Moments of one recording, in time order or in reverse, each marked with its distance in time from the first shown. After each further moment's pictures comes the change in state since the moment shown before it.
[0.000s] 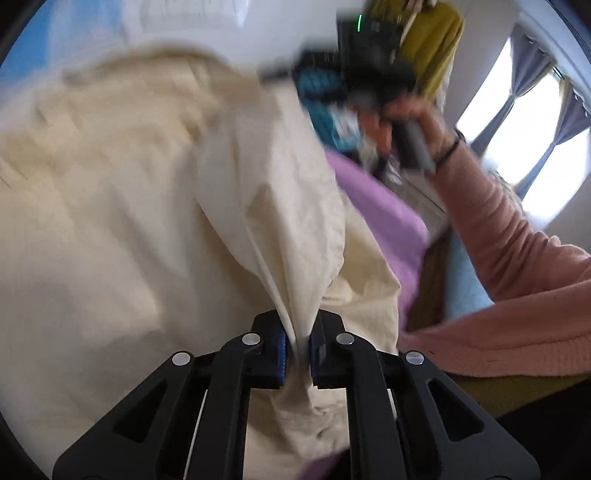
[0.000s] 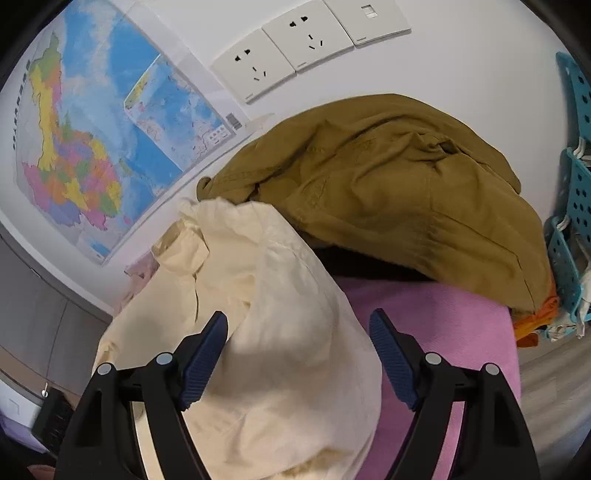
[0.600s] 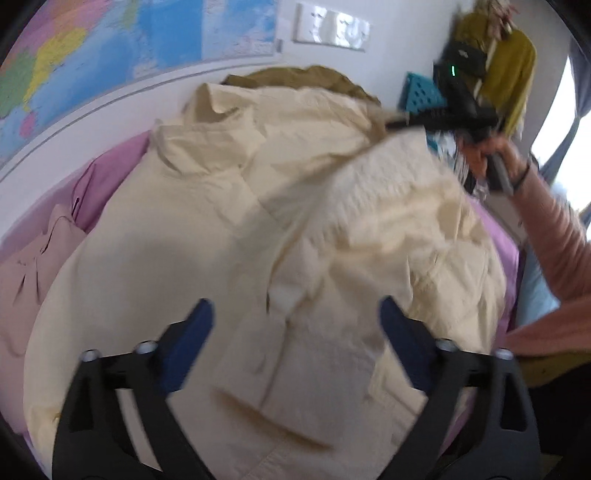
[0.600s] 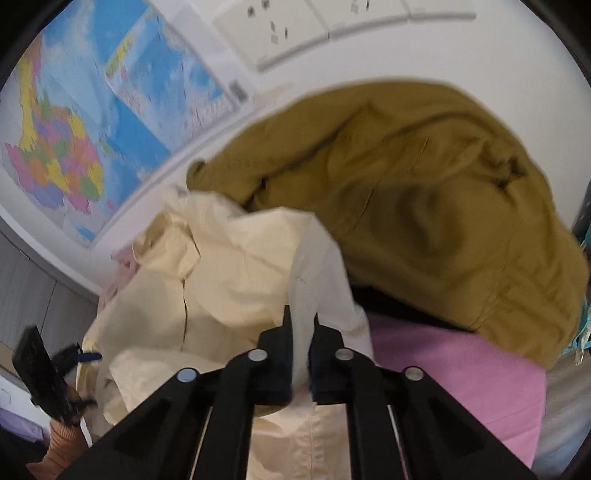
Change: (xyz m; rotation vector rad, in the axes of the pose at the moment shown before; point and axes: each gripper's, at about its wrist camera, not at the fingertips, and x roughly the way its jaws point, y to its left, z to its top) left arm -0.055 0.129 -0.019 -0.099 0.040 0.258; right arm 0.068 0.031 0.014 -0.063 0.057 -0.042
